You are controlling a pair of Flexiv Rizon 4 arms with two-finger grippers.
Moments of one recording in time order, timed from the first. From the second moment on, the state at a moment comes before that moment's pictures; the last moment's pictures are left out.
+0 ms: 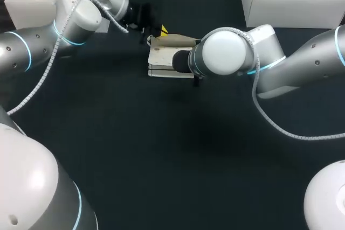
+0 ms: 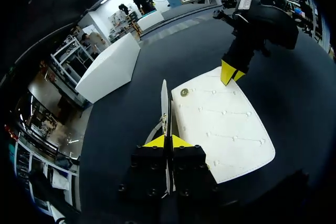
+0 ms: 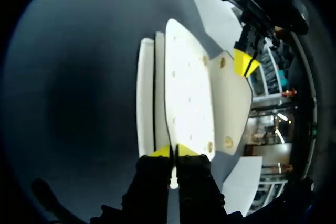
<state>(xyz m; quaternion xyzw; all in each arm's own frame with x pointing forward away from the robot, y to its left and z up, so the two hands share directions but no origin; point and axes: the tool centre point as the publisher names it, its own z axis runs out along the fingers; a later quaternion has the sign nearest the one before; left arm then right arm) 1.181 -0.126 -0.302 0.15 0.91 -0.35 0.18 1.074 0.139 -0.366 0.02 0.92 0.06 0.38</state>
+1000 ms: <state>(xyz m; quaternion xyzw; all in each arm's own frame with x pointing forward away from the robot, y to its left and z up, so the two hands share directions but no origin) 1.181 -0.134 -0.343 0.12 0.93 -0.30 0.17 1.073 0.138 -0.365 0.02 0.92 0.06 0.38</state>
